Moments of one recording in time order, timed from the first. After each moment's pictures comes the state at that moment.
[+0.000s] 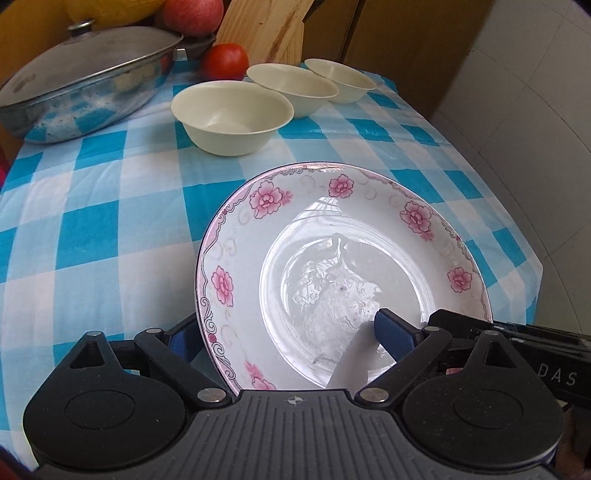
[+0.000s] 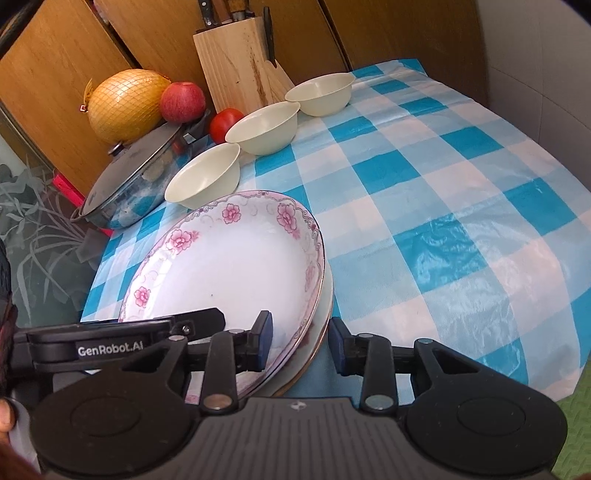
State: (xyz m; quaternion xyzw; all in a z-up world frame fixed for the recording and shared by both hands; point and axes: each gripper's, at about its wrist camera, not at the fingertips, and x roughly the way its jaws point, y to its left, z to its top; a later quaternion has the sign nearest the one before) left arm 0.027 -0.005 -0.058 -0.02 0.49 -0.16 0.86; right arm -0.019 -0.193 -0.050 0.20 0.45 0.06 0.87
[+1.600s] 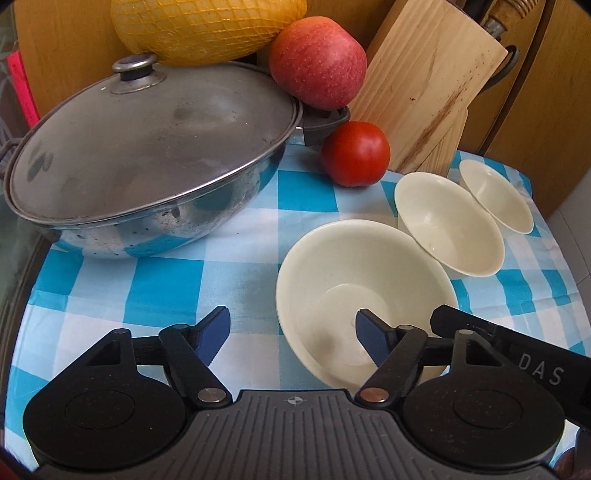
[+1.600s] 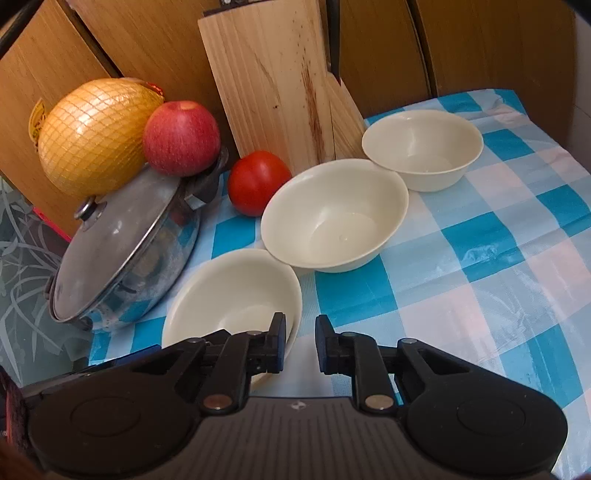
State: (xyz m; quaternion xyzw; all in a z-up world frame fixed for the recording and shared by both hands) left arm 0.192 0.021 -0.050 -0.05 0.48 0.01 0.88; right arm 0.195 -0.134 -0.056 0.19 0.46 0.09 0.86
